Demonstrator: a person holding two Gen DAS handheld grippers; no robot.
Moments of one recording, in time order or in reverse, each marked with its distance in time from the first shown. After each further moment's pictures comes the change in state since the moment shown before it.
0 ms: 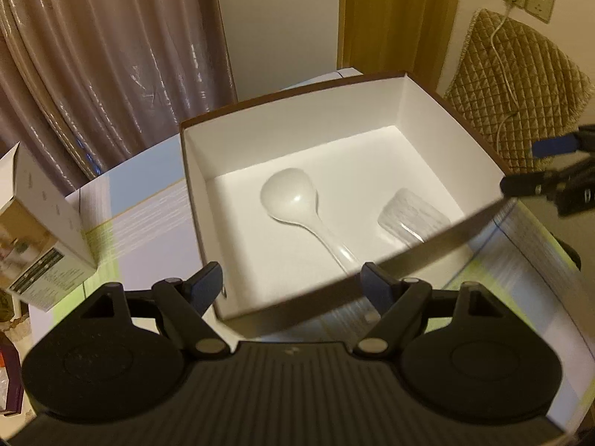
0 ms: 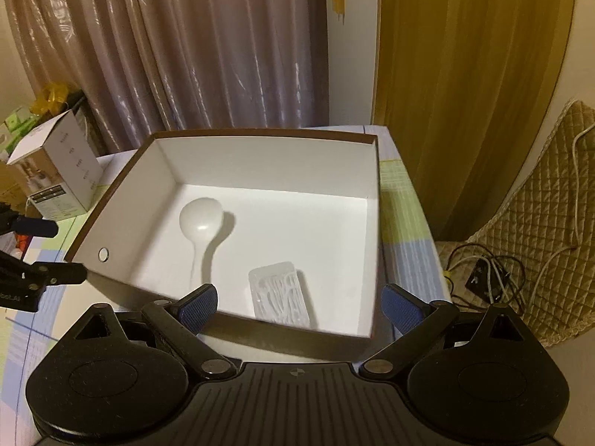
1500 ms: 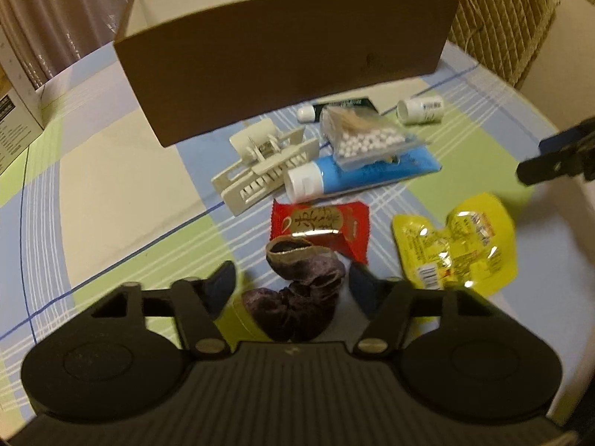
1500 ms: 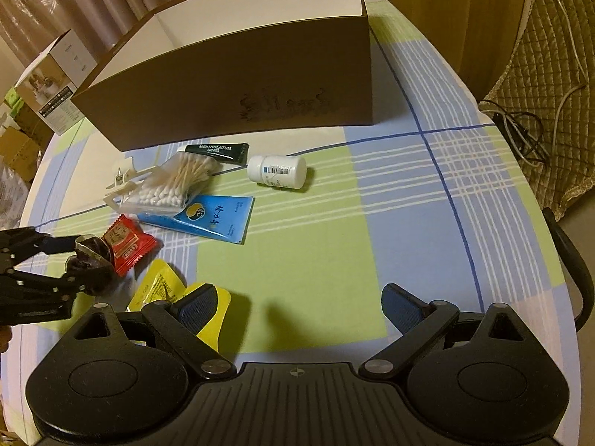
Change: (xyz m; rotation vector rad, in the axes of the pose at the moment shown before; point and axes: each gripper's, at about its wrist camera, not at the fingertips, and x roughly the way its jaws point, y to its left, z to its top) left arm 0.029 -0.059 -0.177 0.035 0.105 -0.057; right arm 0.003 -0.002 -0.176 0.149 0.227 0.082
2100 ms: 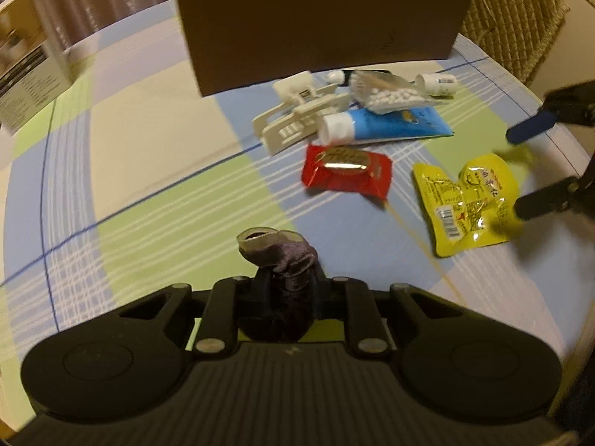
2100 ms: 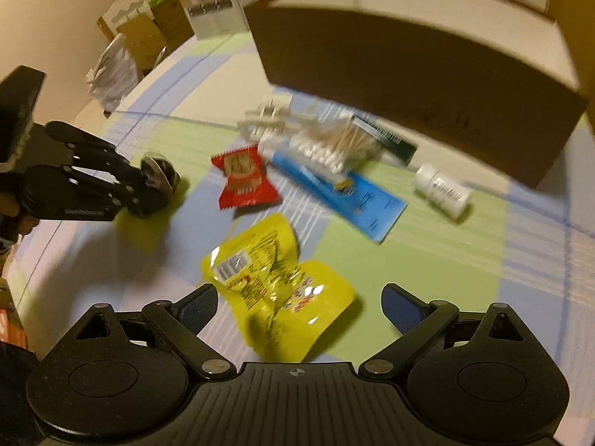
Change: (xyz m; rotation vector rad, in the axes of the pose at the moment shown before) left arm -0.026 0.026 -0.044 -0.090 0.021 0.007; right arm 0.026 0.060 -0.017 -0.454 0.077 0.247
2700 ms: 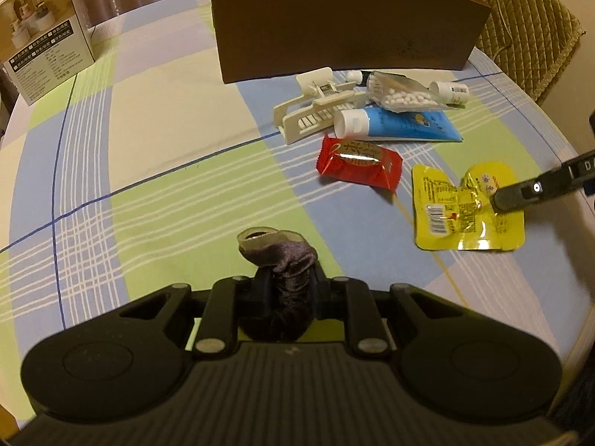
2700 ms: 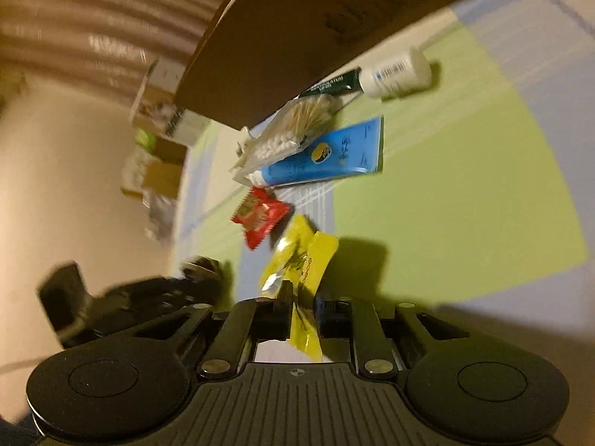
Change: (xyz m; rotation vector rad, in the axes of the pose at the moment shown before) left arm -0.007 0.006 -0.010 -0.075 -0.004 0.009; right arm 0.023 -0.071 -0.051 0.688 -0.172 0.471
